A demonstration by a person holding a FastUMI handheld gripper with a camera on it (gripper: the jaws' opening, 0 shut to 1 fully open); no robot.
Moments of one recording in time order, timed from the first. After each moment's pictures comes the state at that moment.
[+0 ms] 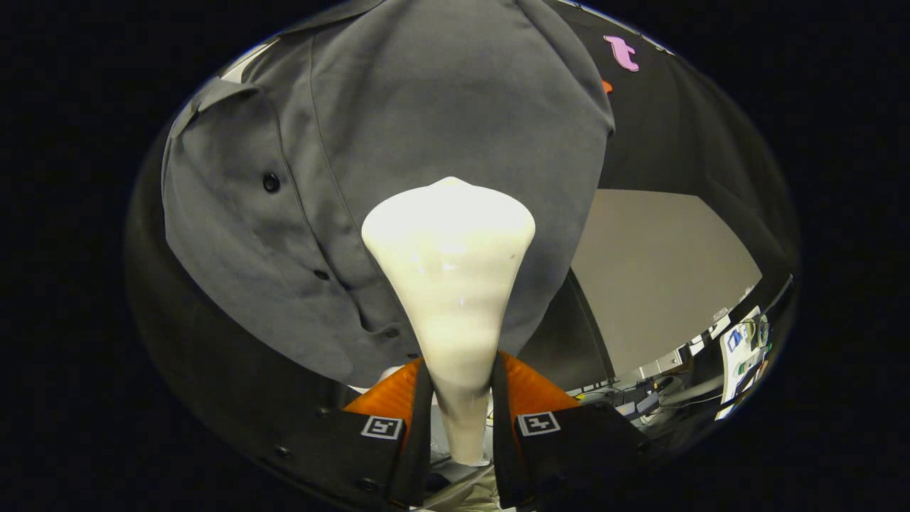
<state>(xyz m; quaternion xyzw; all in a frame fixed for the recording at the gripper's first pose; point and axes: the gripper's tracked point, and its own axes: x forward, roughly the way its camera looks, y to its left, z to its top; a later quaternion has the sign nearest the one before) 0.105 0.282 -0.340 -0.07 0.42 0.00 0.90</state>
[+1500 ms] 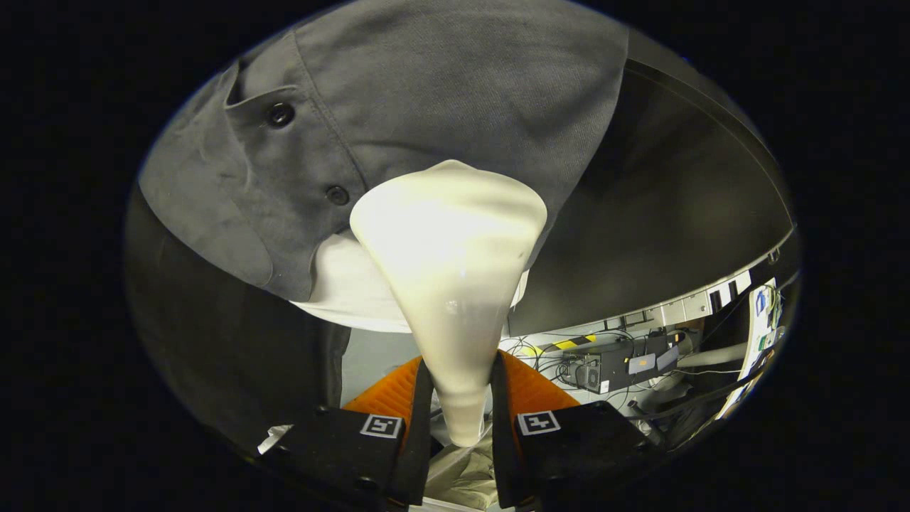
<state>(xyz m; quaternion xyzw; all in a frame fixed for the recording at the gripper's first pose) 0.037 0.241 -0.509 -0.07 0.56 -0.01 0.83</state>
